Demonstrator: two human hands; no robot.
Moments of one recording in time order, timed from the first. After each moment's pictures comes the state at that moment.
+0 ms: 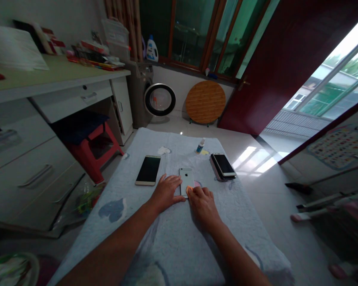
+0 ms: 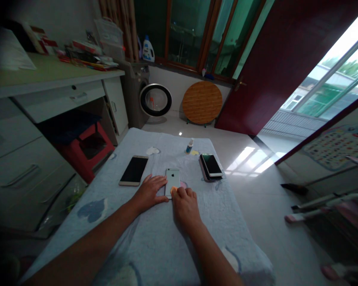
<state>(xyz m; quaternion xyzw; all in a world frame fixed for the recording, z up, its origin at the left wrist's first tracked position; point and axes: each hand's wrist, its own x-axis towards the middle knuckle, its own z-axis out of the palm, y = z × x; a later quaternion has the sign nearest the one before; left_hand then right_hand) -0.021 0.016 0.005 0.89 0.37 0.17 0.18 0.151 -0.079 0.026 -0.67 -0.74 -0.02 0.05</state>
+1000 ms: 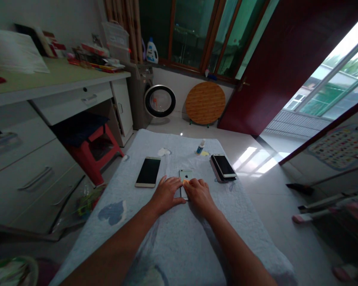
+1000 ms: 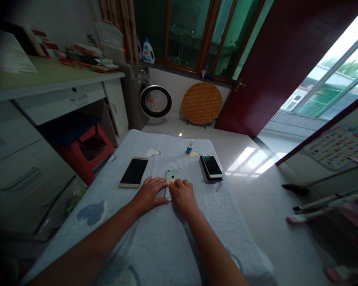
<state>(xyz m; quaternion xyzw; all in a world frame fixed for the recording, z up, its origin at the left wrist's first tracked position) -0.021 0.014 0.014 0.89 0.37 0.17 0.20 0.151 -0.040 0.028 -0.64 -0.76 -0.01 0.05</state>
